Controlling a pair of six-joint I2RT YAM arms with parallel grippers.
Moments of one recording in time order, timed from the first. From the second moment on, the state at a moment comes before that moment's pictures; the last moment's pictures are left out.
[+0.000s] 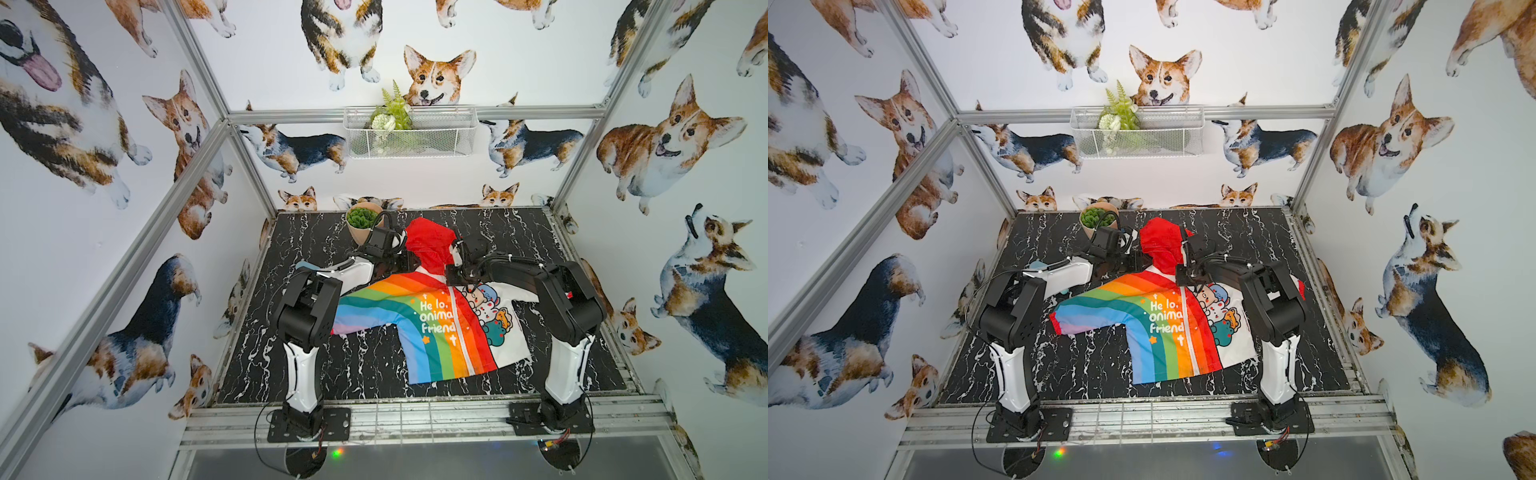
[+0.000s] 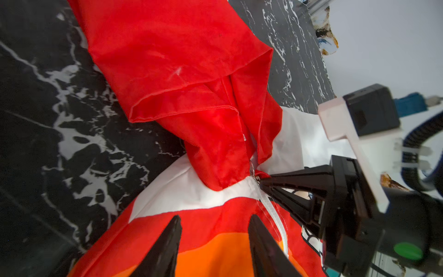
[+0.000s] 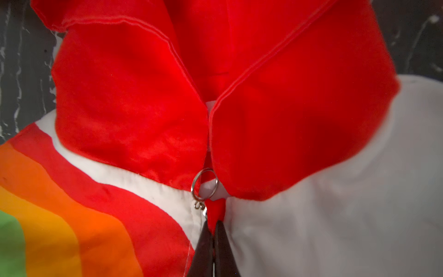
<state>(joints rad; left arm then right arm) -0.48 1.99 1.29 -0.05 0.45 -0.46 0.46 1.94 1.20 -0.29 -0.14 0.37</state>
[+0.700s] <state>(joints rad) -0.60 2.26 1.66 -0.20 0.42 -0.48 0.32 1.98 1.05 0.05 -0.53 0.56</state>
